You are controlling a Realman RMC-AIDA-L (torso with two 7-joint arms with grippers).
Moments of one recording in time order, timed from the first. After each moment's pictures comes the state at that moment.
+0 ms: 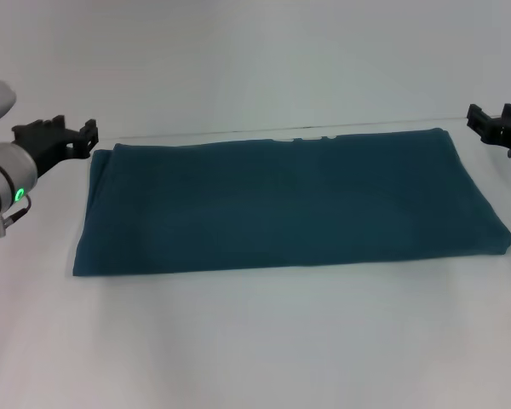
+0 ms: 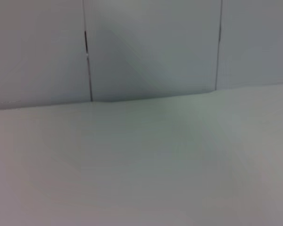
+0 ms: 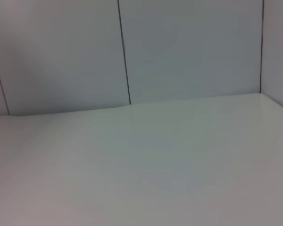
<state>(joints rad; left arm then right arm) -0.82 -2.15 0.52 0.42 1.69 0.45 -1.12 0.75 2.03 -0.07 -0.27 -1.72 -0.62 0.91</state>
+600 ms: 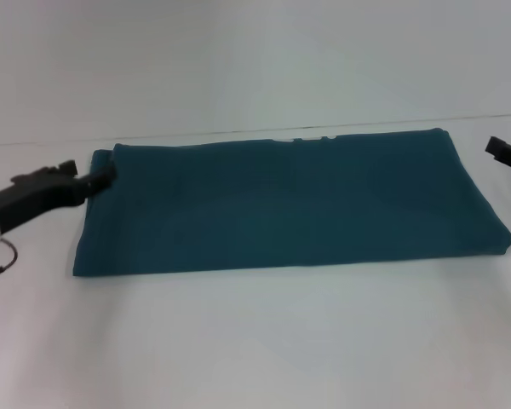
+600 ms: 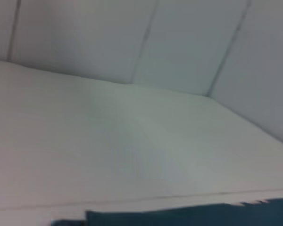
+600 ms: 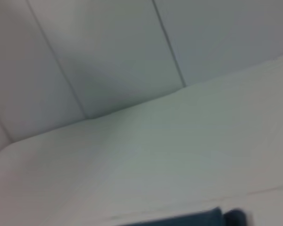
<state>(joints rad) -0.52 -2.15 0.74 0.75 1.84 0.95 -1.67 0.48 1.99 -0.46 -0.50 -1.73 -1.01 1.50</state>
